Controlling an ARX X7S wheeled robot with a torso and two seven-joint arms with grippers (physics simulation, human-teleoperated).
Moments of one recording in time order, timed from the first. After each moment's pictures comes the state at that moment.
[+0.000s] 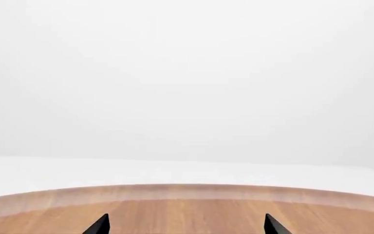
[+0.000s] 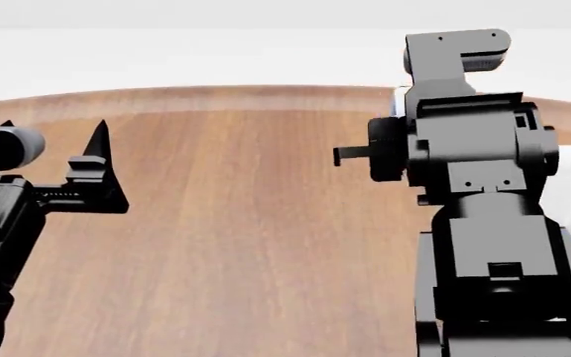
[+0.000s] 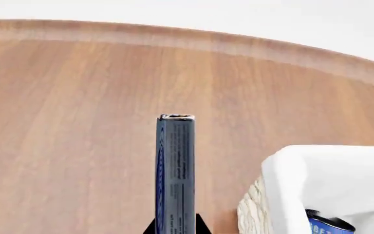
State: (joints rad) left arm -0.66 -0.35 0.26 0.21 -0.62 -0.57 -0.36; right arm 1.56 0.08 -0.16 1.31 0.02 0.86 -0.15
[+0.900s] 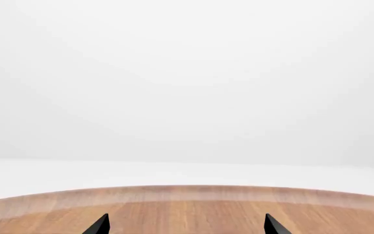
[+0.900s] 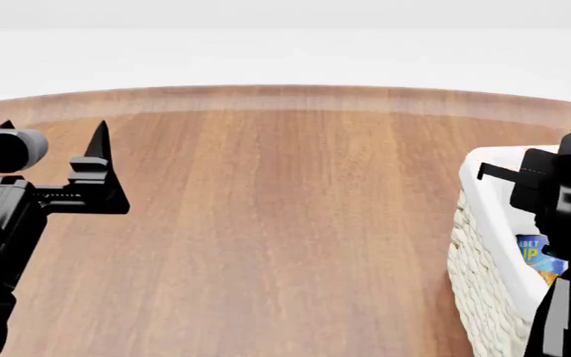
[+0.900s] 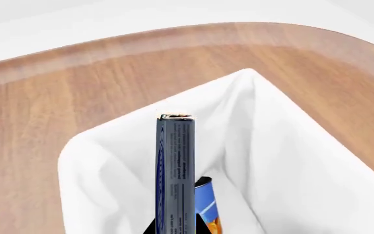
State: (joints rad) left arm -0.66 -0.36 0.28 0.20 -0.61 -0.55 -0.37; right arm 1.44 0.31 0.07 1.31 0.06 0.70 0.15
